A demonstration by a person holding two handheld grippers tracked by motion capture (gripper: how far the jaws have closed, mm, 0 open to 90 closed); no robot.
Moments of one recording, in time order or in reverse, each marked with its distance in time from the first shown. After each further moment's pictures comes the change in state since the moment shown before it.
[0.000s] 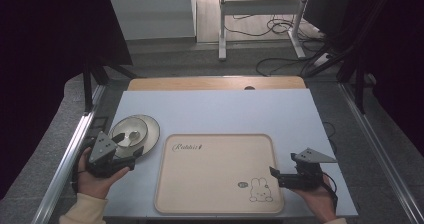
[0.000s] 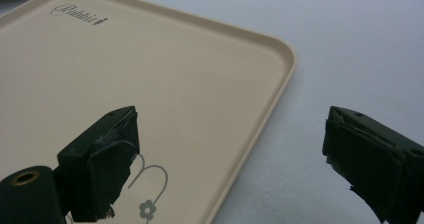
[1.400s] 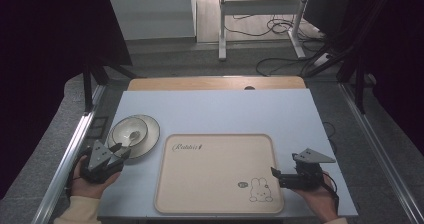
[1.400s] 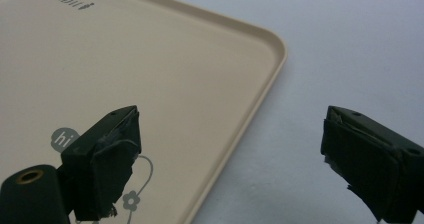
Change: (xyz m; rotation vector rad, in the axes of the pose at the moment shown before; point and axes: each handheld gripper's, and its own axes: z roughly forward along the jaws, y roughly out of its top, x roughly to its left) left arm 0.016 -0.042 0.009 0.069 0.061 0.064; right arm -0.002 -0.002 0.001 0.030 -0.032 -0.034
